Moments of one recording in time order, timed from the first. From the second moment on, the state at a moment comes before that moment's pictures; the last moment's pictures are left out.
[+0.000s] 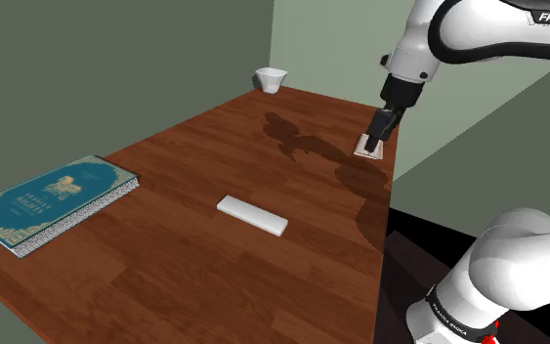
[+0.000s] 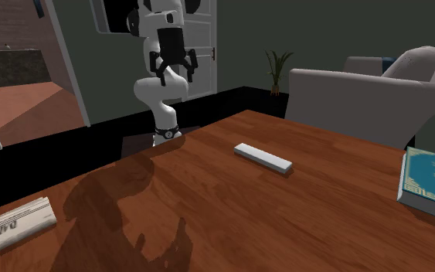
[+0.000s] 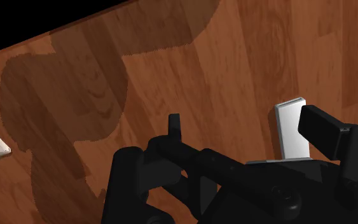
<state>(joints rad) 0.01 -0.79 0.02 -2.42 0.05 1.68 -0.16</state>
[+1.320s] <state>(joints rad) 0.09 -0.25 0.28 -2.32 0.10 2.10 0.08</state>
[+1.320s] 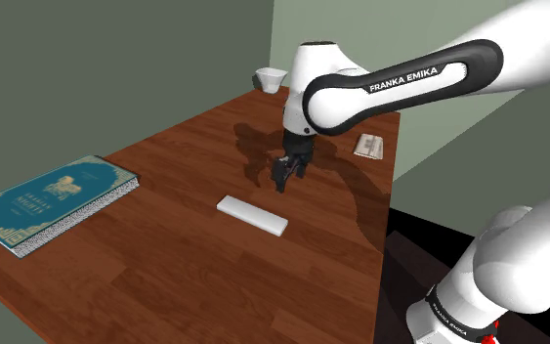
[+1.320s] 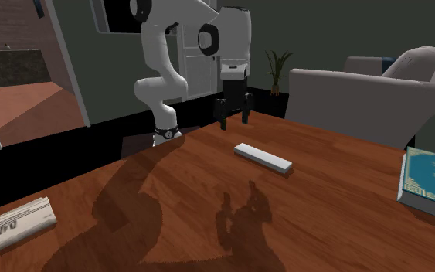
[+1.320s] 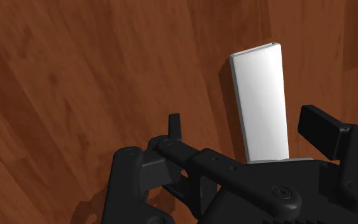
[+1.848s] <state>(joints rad) 0.13 0.05 0.35 -2.15 0.00 2.20 0.21</state>
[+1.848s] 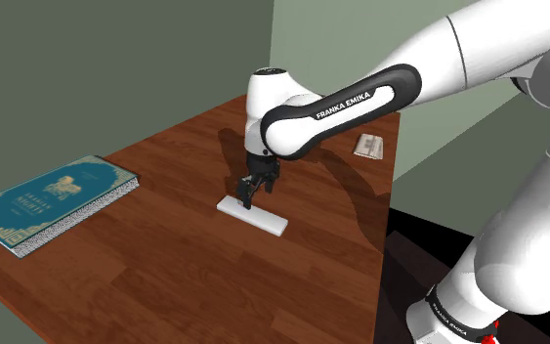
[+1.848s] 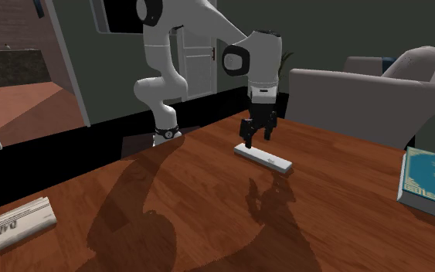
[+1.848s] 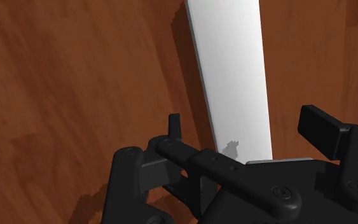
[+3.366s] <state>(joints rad) 0.15 0.18 0.35 -2.14 -0.06 2.31 0.27</state>
